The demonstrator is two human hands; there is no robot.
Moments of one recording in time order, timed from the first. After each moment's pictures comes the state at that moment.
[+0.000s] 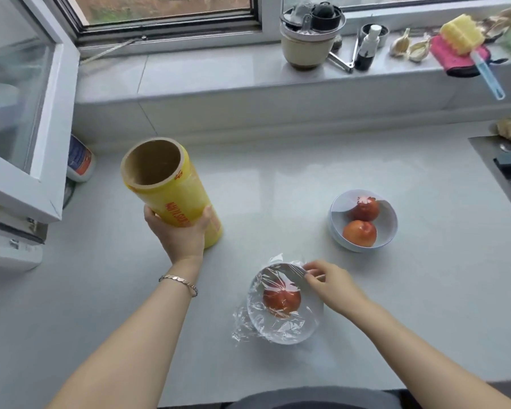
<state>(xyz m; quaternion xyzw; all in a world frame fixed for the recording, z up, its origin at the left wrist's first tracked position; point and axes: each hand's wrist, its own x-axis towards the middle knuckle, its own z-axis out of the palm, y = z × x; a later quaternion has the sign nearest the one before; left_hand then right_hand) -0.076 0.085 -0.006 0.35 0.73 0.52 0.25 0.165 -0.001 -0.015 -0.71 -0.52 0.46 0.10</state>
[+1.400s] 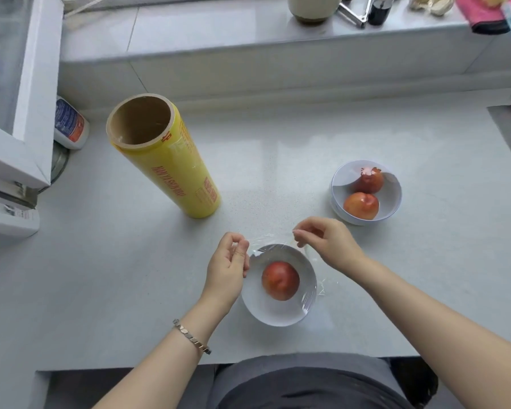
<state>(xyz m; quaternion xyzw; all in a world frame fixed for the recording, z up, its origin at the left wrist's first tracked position) -0.024 -0.021 -0.015 0.45 0.64 0.36 0.50 0.169 0.018 -0.013 -0.60 -0.57 0.50 0.26</state>
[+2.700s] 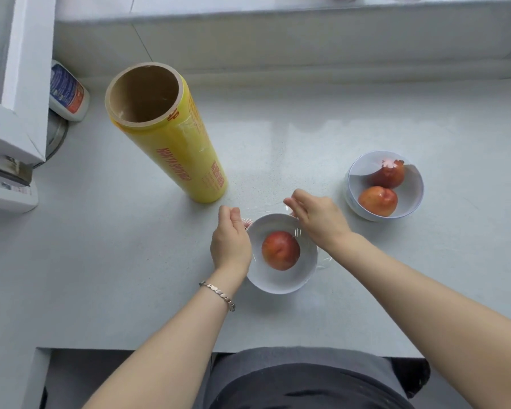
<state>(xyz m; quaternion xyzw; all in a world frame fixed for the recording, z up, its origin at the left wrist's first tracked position) -0.013 0.014 -0.040 0.43 0.78 0.32 0.32 0.141 0.055 -0.034 -0.62 -0.70 0.31 0.18</state>
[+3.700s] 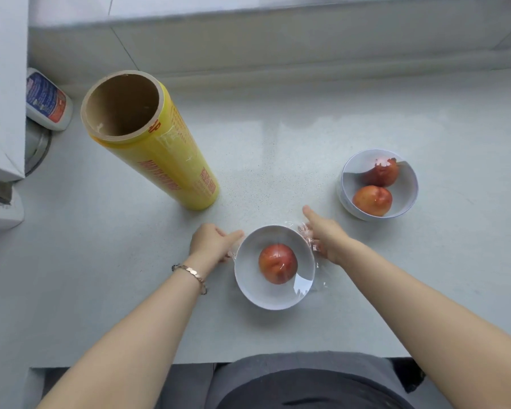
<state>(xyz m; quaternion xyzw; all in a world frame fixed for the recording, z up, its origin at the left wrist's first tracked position) -0.052 0.045 -0.054 0.40 0.80 0.06 0.45 0.155 0.051 -0.059 -0.72 -0.19 0.65 0.18</state>
